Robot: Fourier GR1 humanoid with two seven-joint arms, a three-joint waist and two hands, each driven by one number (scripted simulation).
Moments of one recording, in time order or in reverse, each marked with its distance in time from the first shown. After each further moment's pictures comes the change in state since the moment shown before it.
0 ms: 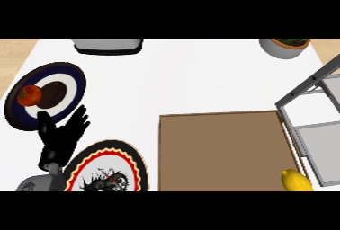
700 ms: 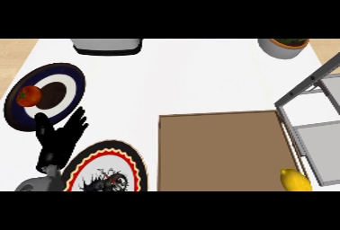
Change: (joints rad) left arm 0.016 0.008 0.001 -0.003 0.006 -0.004 -0.004; right arm 0.178 0.063 0.151 -0.237 0.185 0.068 -0.222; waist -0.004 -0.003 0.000
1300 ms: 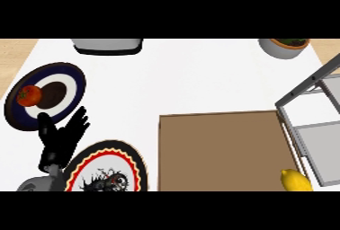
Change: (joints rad) left arm -0.005 -0.003 -0.010 0.006 -0.006 0.009 -0.009; right arm 0.128 -0.064 0.108 -0.137 0.164 -0.064 -0.190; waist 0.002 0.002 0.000
